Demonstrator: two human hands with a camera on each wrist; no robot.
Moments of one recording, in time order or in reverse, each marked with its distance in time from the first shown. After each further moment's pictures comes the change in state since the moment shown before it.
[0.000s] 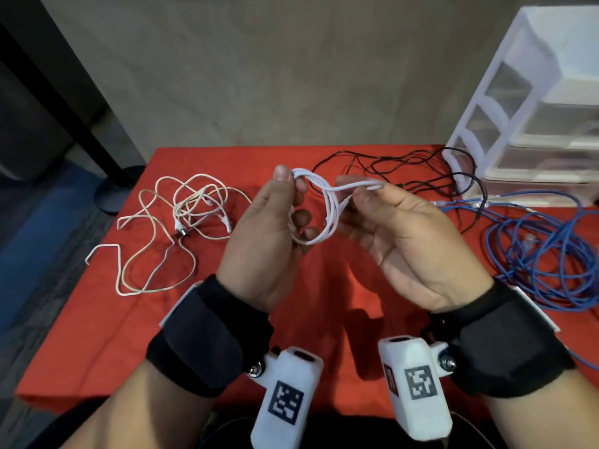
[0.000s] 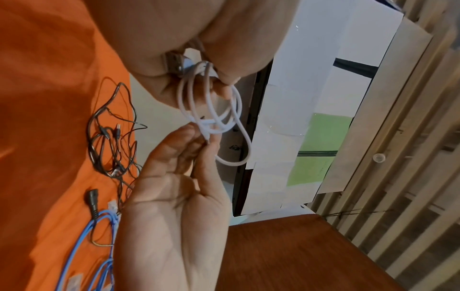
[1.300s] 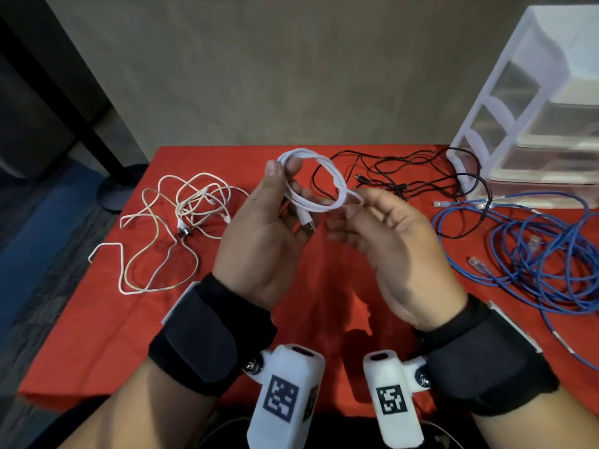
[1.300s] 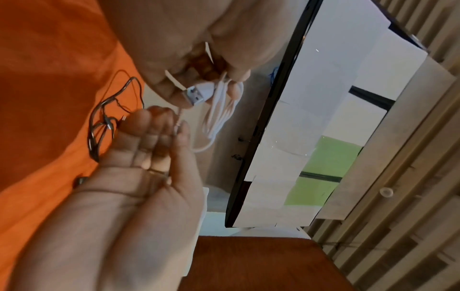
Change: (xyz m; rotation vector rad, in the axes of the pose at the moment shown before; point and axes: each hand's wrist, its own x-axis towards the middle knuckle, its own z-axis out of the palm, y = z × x) left_hand 0.000 0.007 -0.001 -0.162 0.007 0.006; right_hand 0.000 0.027 0.010 -0.247 0.169 -0.182
